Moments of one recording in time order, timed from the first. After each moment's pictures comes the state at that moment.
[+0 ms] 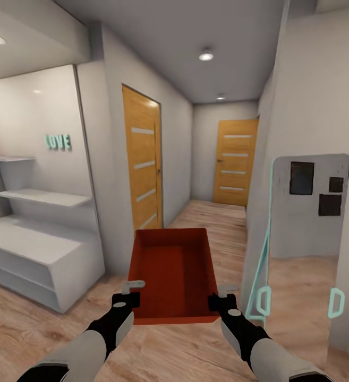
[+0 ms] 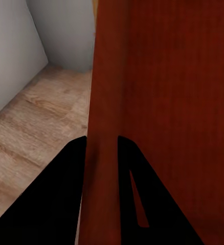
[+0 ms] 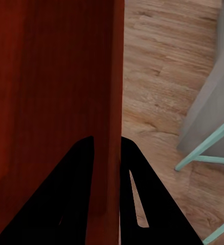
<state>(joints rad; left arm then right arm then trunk) -0.72 -0.15 0.03 -0.24 -0.02 0.00 0.27 -0.68 0.10 0.11 -0.26 0.01 -0.09 -0.14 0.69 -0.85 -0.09</state>
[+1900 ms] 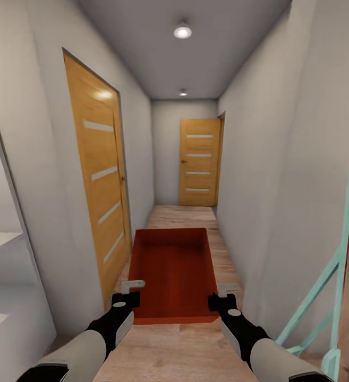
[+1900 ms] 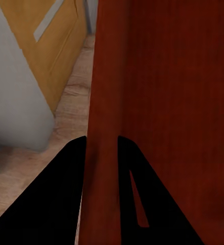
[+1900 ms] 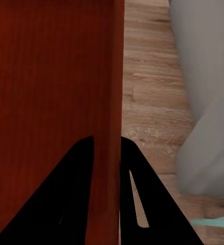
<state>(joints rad) -0.72 -0.15 0.02 -0.24 -0.02 0.00 0.27 -0.68 0.10 0.10 -0.26 0.01 -0.09 -0.14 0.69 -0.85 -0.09</state>
